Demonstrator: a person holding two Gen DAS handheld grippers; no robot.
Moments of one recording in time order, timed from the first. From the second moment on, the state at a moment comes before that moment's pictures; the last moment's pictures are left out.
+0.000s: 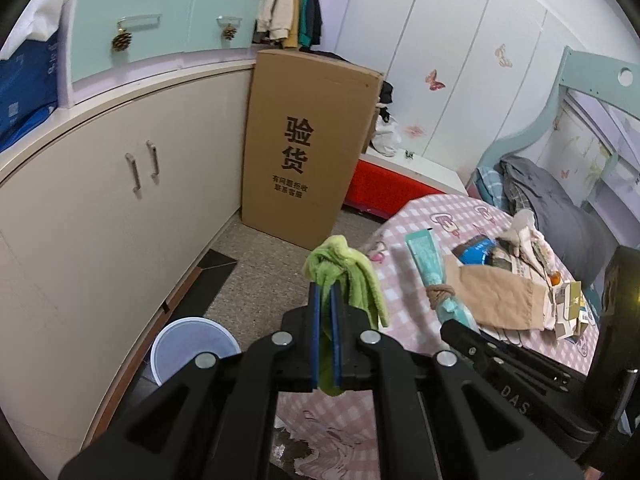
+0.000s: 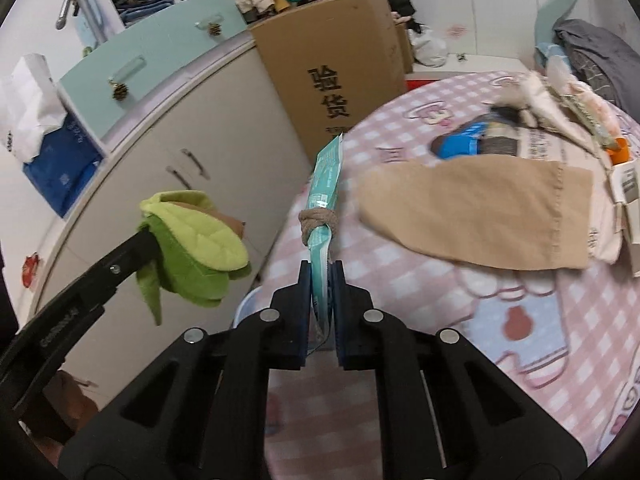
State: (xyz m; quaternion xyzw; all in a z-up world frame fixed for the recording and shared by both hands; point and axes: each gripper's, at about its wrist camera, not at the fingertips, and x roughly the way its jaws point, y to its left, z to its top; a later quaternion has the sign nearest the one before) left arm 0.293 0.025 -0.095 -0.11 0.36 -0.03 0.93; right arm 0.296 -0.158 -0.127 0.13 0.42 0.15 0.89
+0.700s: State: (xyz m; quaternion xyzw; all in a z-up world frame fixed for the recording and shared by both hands) left arm 0.284 0.201 -0.132 -0.18 0.38 0.15 0.90; right arm 0.323 0.035 -0.148 0.05 0.44 0.29 0.85
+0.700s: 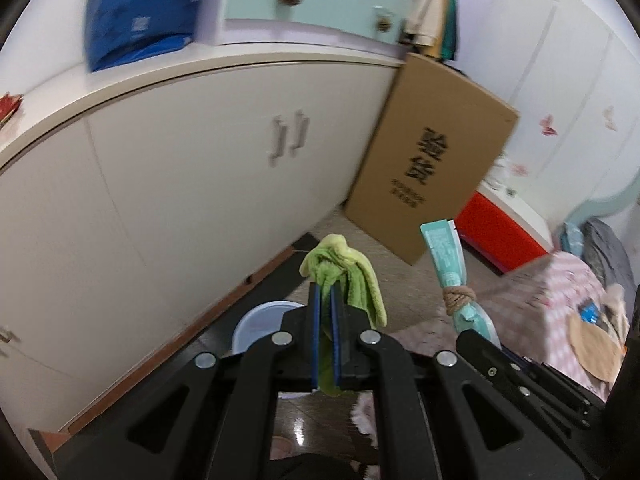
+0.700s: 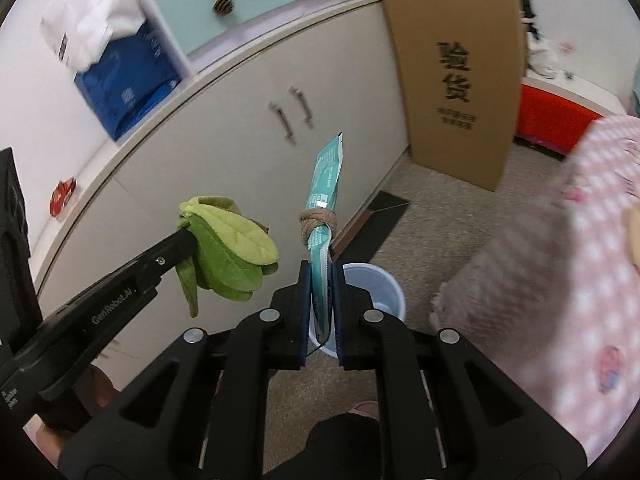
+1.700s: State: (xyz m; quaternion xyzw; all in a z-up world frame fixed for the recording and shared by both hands) left arm 0.333 0.224 -0.174 -0.14 0.42 0.19 0.88; right arm 0.353 0.047 -0.167 0.03 0.40 0.24 0.89
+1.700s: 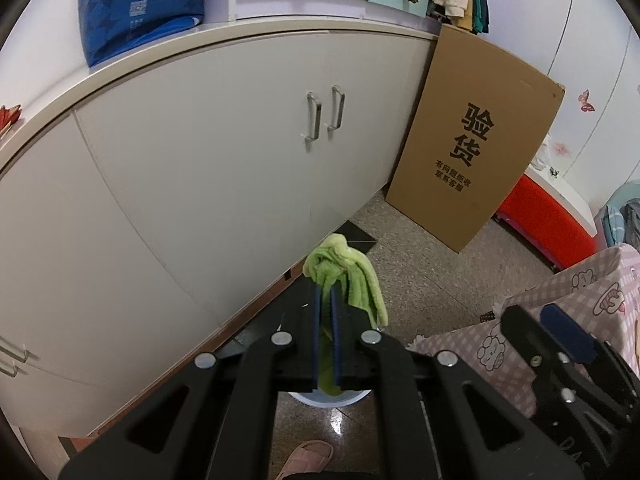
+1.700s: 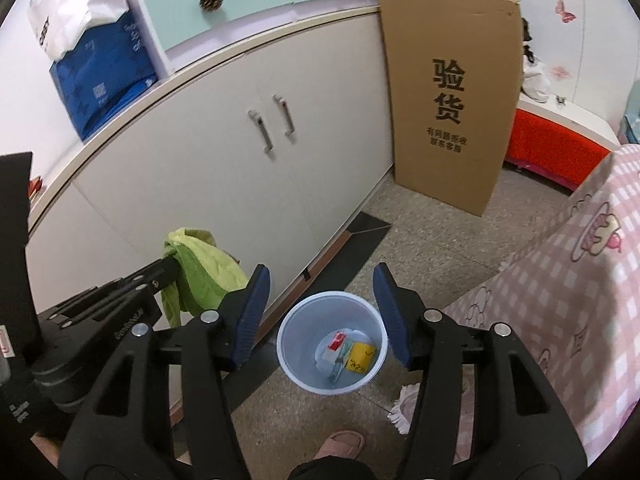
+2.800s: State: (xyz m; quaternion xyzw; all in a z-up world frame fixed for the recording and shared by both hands) left arm 0.320 0.189 -0.140 -0.12 0.41 0.18 0.89; right arm 0.326 -0.006 -0.136 0.07 0.37 0.21 0.90
